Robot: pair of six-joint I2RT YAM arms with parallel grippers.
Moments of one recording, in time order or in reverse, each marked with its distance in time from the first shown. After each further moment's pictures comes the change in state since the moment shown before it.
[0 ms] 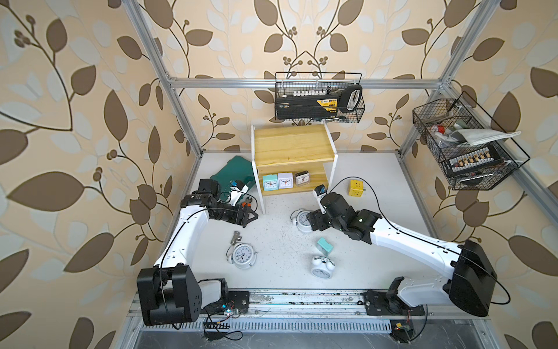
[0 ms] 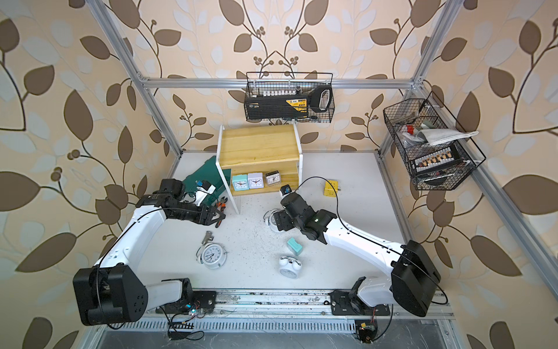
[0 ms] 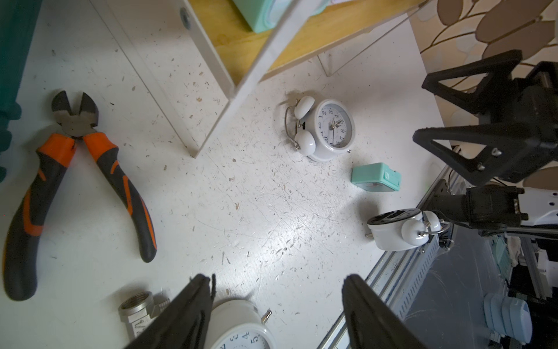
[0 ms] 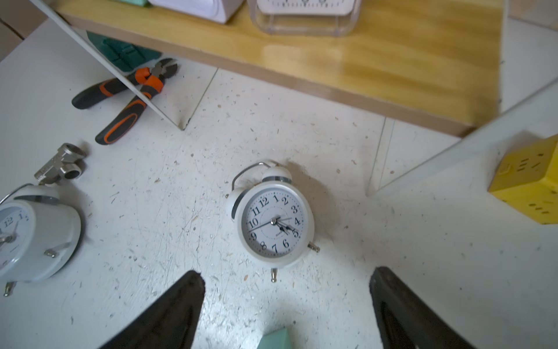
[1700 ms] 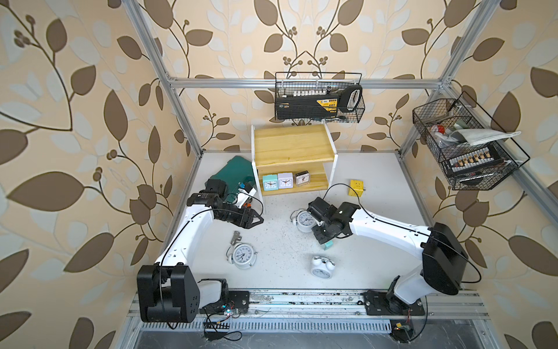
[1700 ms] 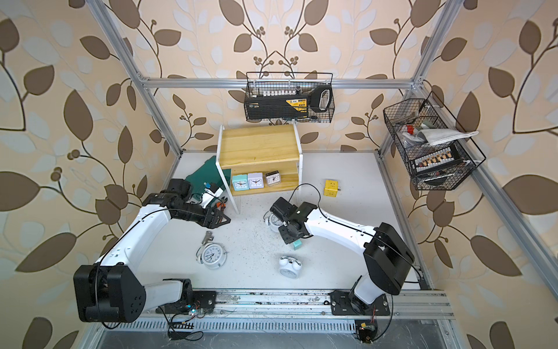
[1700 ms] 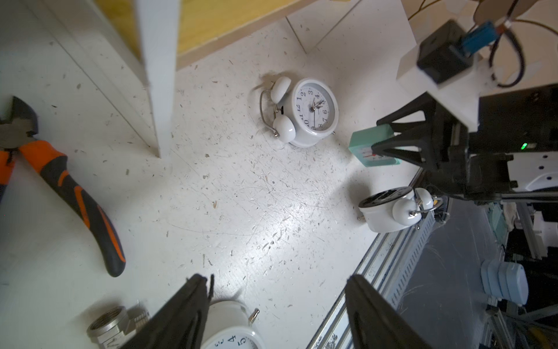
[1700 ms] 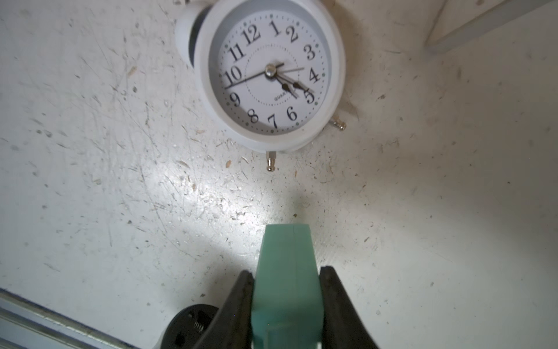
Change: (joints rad) left arm -0.109 0.010 0.008 -0.028 -0.006 0.046; right arm 0.026 0.193 0.164 -0.404 -0.080 0.056
